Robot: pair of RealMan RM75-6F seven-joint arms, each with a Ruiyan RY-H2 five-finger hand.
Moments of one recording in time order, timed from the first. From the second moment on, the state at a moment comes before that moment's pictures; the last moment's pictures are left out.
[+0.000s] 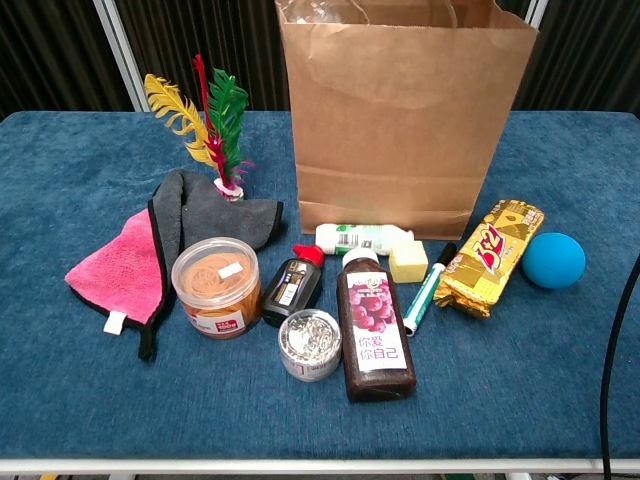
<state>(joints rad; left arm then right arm) -0.12 -1.52 -0.01 -0.99 1.59 1.57 -0.42 0.81 -1.42 0.39 -1.55 -1.36 1.19 -0.09</state>
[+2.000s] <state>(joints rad) -0.12 -1.52 0.01 -0.94 1.62 1.60 -0.51 0.24 -1.74 0.16 -1.33 -1.20 1.31 0.04</state>
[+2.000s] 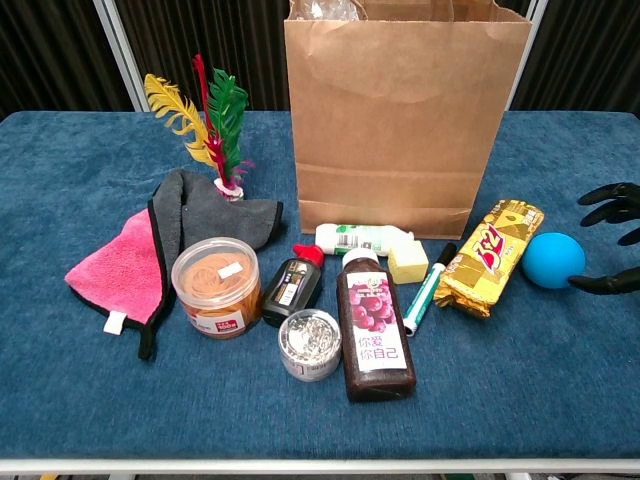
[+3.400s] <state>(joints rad) -0.14 -1.51 -0.01 -0.92 1.60 1.60 -0.52 0.28 -1.82 0.20 -1.23 -1.19 1.22 0.00</state>
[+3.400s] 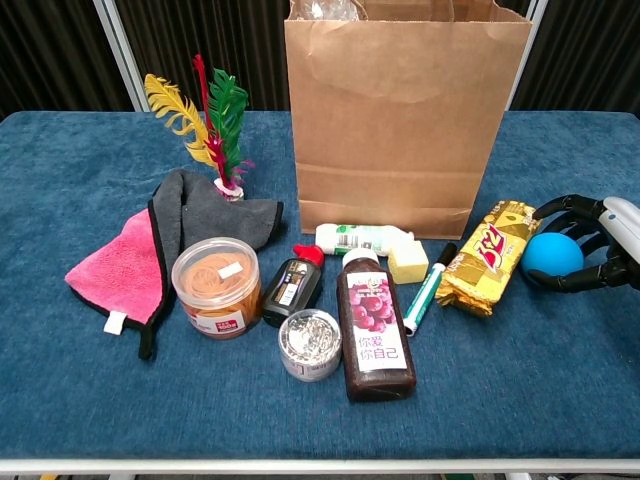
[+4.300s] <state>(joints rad) -0.14 -1.51 0.00 -0.94 1.61 1.60 -0.50 0.25 -1.73 0.21 -1.40 -1.32 1.38 0.02</state>
